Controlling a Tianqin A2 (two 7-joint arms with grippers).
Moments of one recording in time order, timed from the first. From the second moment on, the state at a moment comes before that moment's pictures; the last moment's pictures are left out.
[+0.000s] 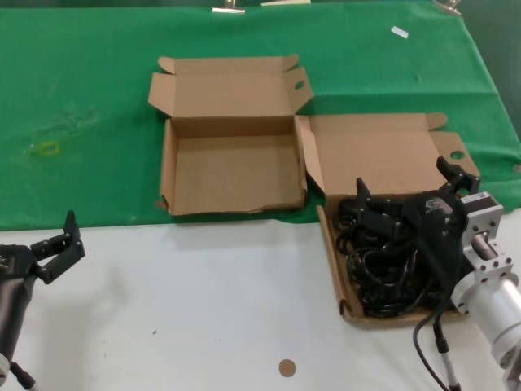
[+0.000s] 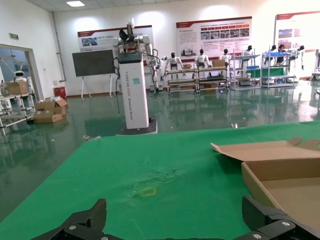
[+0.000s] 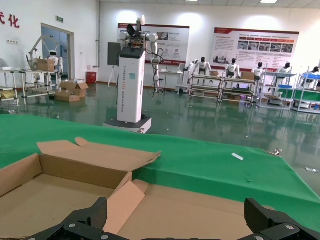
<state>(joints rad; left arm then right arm) 0.00 -0.30 1.60 -1.60 -1.80 0.00 0.00 0.04 0.30 -1.62 1.57 1.78 -0.03 -0.01</state>
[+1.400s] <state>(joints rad) 0.00 -0.30 1.60 -1.60 -1.80 0.00 0.00 0.06 0.54 -1.83 1.65 2.02 0.18 -0.07</state>
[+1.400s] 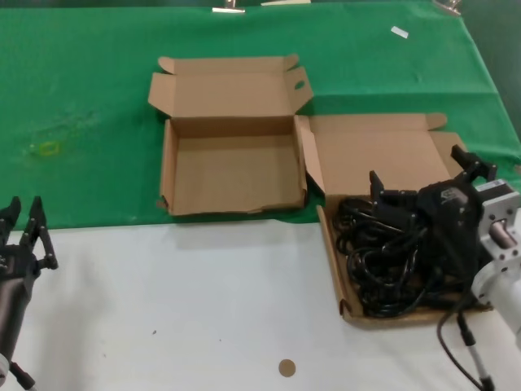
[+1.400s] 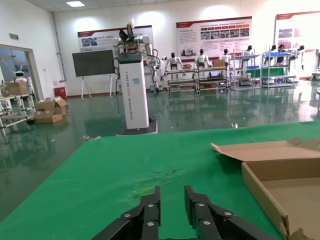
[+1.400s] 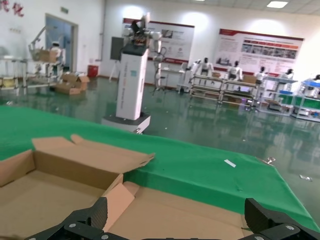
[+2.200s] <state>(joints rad) 0.00 -0.30 1.60 -1.60 -1.80 0.00 0.00 0.40 1.15 -2.35 1.71 2.35 0.09 -0.17</state>
